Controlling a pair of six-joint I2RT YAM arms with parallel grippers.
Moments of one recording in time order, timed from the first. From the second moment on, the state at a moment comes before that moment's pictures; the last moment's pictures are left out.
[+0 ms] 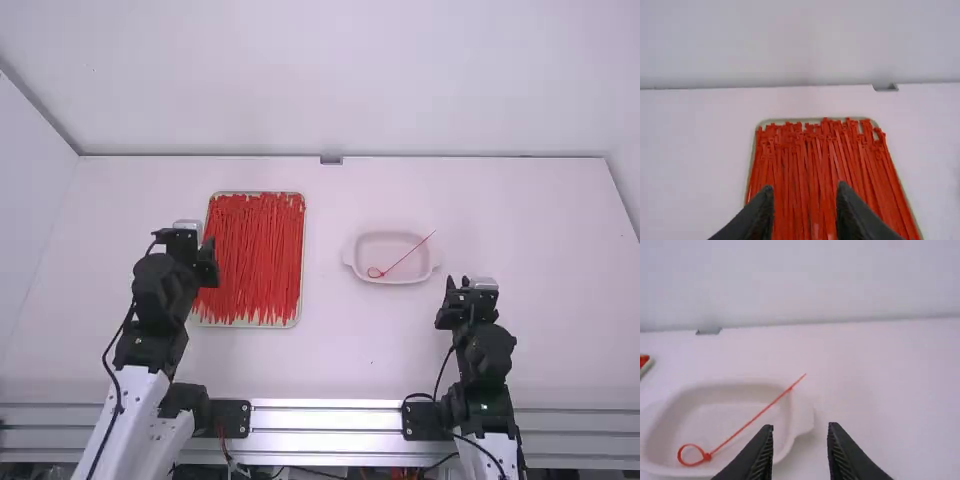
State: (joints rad) left arm 0.00 0.67 0.44 -0.11 0.01 0.00; right arm 0.00 0.10 0.01 -0.10 -0.02 0.01
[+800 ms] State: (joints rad) left arm 0.00 0.22 0.01 -0.10 0.00 0.00; right arm 0.00 0.01 0.01 -0.10 -0.02 0.00
